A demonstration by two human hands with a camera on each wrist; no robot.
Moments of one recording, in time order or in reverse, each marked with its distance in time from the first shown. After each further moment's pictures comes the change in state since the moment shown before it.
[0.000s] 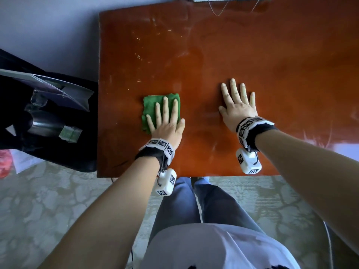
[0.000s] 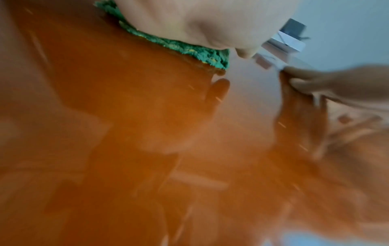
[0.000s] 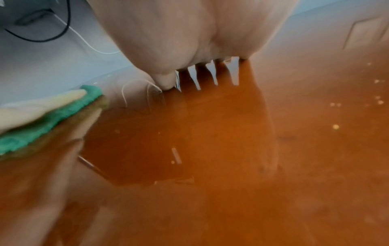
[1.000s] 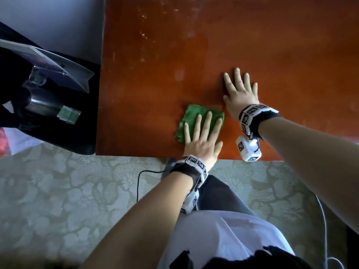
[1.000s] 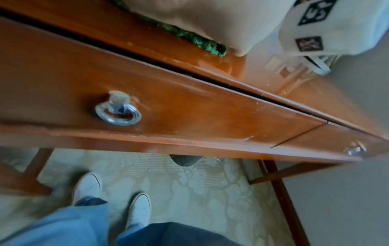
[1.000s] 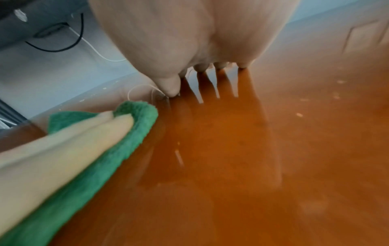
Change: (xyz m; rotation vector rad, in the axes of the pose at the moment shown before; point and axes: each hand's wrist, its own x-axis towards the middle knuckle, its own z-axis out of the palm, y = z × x) left_hand -0.098 0.070 0.061 0.091 -0.032 0.281; right_hand -0.015 0.004 0.003 0.042 0.030 -0.048
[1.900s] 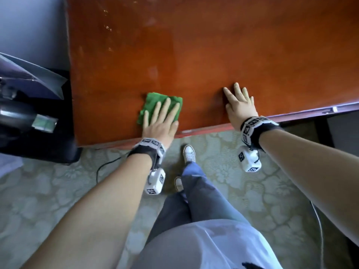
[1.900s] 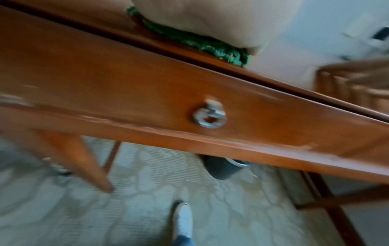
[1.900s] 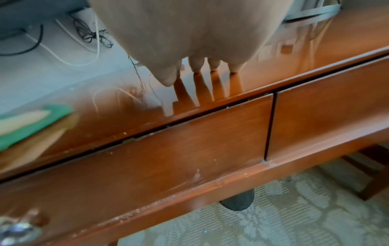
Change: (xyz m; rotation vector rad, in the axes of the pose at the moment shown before) left_hand -0.040 -0.059 0.005 0.042 0.102 0.032; right_hand -0.142 0.058 0.044 0.190 0.093 0.185
